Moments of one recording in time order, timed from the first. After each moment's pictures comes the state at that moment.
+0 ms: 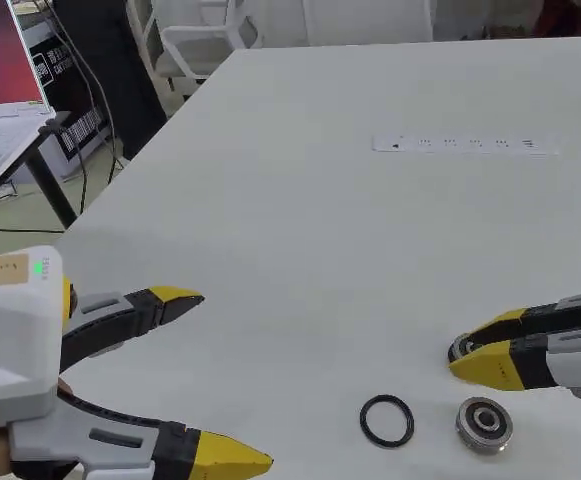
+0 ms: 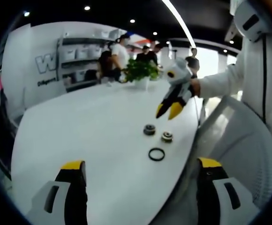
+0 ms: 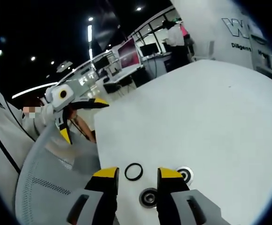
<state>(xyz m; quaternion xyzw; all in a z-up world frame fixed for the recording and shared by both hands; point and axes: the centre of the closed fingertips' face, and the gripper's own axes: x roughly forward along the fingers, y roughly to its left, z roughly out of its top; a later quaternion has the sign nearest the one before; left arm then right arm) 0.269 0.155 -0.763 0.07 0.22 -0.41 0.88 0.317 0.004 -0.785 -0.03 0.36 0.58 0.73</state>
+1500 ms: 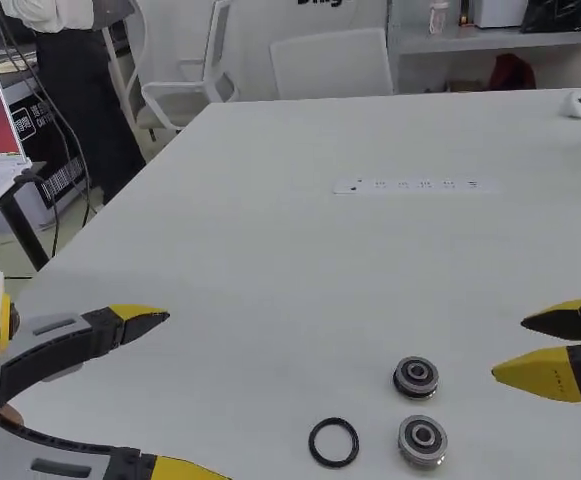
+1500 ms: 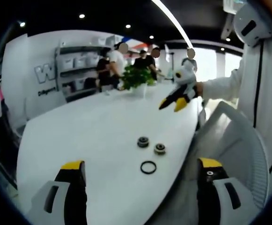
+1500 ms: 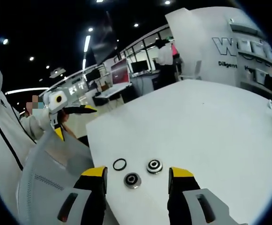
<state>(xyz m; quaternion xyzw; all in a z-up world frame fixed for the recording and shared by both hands) 0.258 0.125 -0.730 0.09 0.19 -0.41 0.89 0.326 -0.079 -0.750 -0.03 0.29 0.54 0.79</state>
